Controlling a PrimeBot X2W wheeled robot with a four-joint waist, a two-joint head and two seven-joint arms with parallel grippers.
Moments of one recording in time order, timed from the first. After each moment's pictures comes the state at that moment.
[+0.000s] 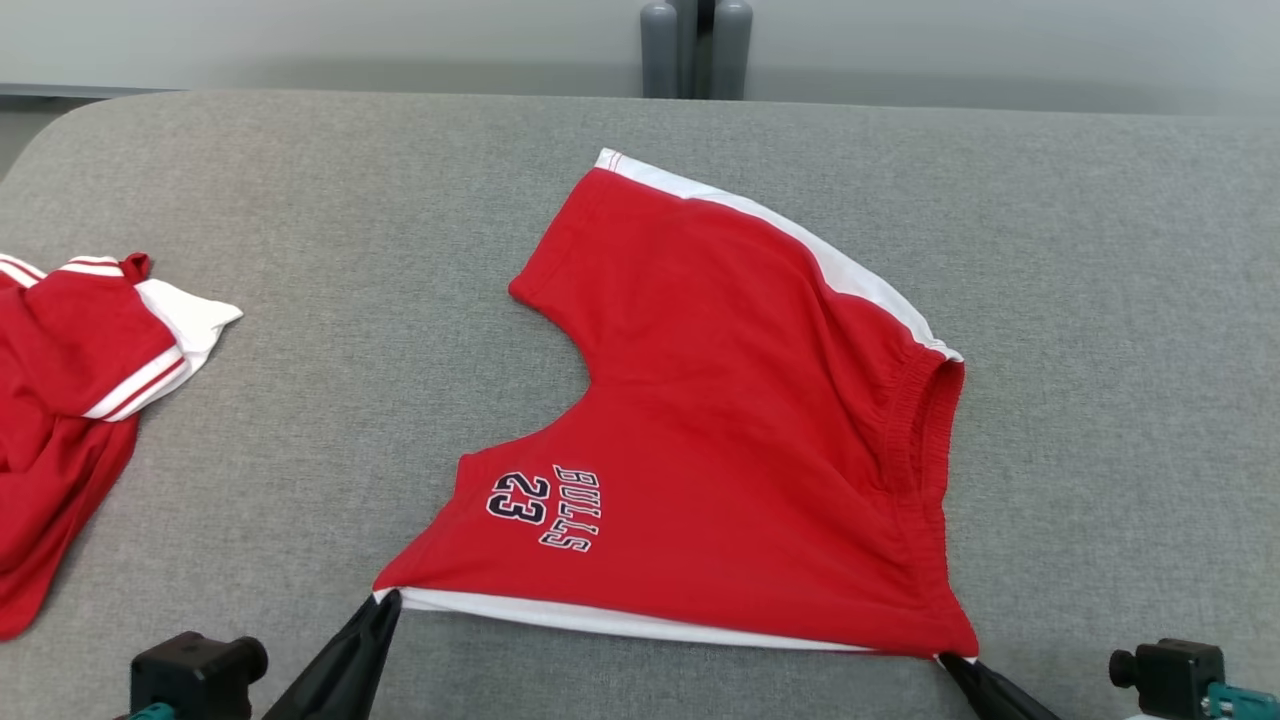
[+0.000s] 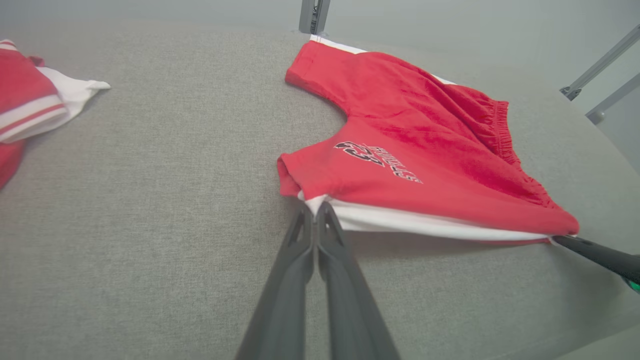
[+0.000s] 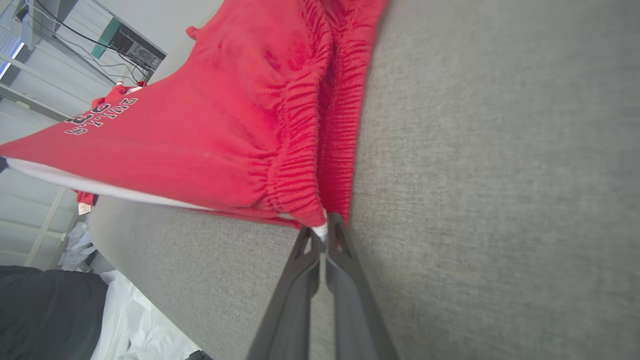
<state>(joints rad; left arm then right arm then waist) 0.27 0.46 -0.28 -0.48 -0.59 0.22 0.27 0.00 -0.52 0.63 0.15 1.03 0.13 -0.14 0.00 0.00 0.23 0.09</state>
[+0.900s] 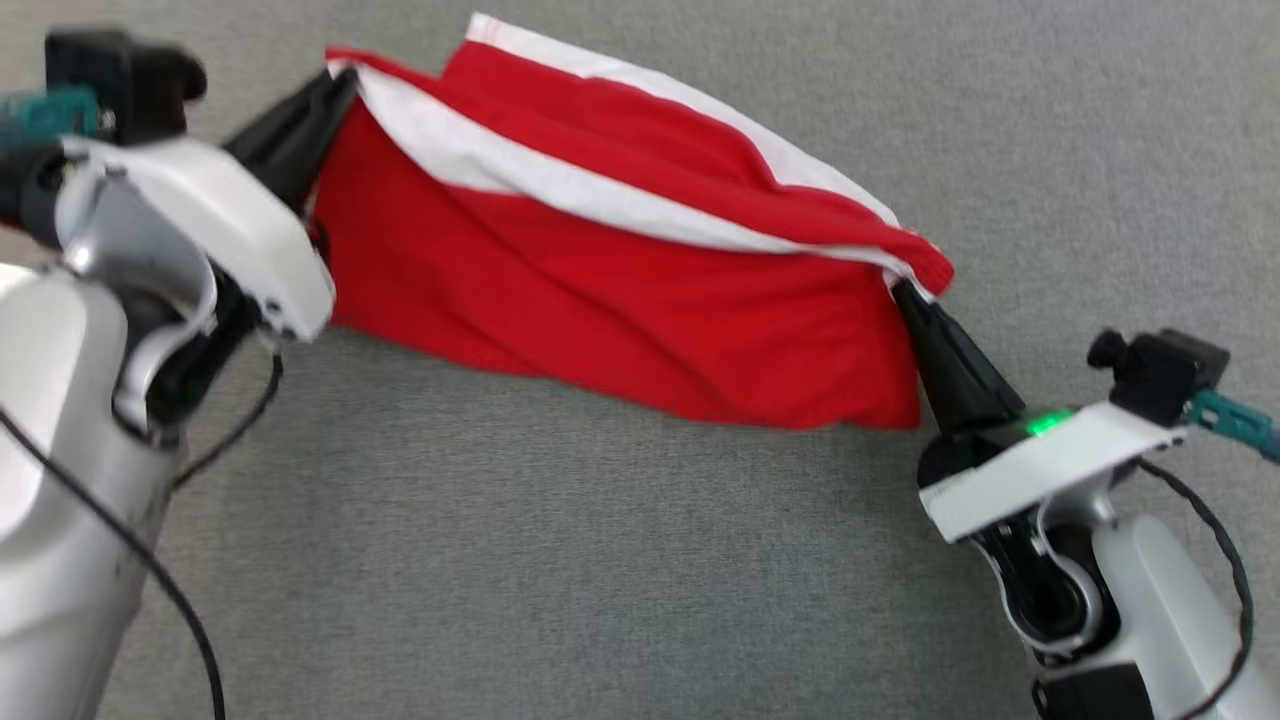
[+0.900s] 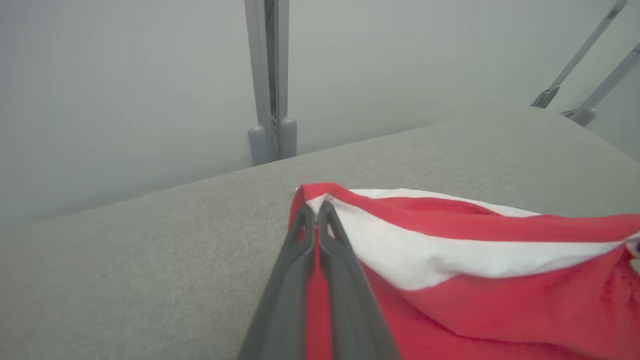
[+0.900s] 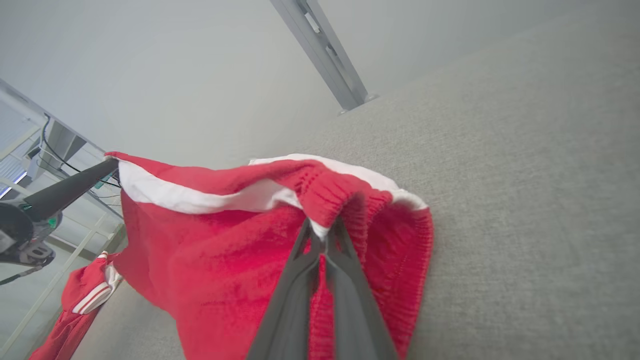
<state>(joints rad) -0.74 0.41 -0.35 0.16 -0.64 -0.09 0.35 -0.34 -0.09 0.25 0.09 0.71 0.13 0.02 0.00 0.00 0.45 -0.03</state>
